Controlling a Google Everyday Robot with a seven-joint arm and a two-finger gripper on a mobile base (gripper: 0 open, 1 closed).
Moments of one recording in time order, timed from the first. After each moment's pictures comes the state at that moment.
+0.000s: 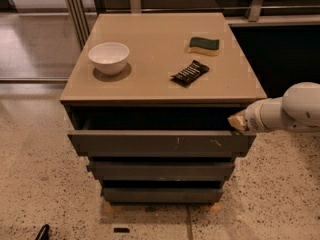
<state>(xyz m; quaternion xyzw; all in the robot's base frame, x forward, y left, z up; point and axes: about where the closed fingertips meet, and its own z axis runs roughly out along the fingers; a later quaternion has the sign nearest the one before) 0.601 -0.246 0.706 -0.30 0.88 0.07 0.35</state>
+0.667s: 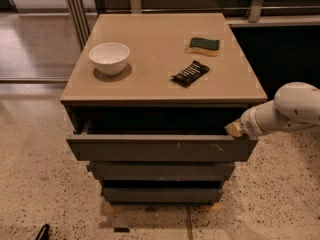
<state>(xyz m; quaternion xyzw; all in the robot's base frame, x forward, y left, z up) 0.594 -0.250 0.666 -0.28 0.91 0.09 0.28</state>
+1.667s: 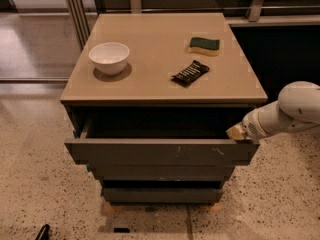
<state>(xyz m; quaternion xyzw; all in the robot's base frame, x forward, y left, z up) 0.577 -0.249 0.666 -0.28 0.92 0.12 0.25</state>
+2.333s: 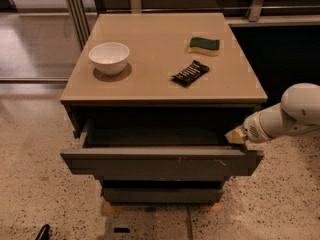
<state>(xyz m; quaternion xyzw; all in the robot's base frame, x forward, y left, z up) 0.562 -0.240 0.663 -0.29 0.91 0.15 0.24</state>
